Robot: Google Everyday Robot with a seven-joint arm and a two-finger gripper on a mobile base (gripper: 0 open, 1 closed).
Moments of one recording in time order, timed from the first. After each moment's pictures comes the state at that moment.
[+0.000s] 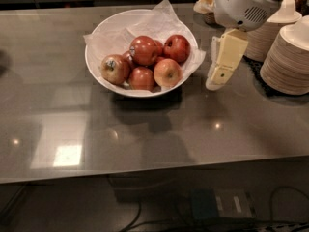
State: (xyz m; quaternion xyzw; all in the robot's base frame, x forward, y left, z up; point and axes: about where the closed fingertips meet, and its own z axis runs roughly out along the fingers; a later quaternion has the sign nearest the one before) arm 0.510 -0.106 1.001 -0.70 0.66 0.01 0.25
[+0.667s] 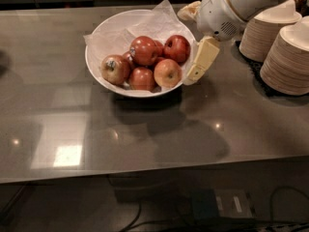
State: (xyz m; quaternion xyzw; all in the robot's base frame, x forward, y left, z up) arm 0.568 -0.074 0.968 -0.69 0.64 0.10 0.33
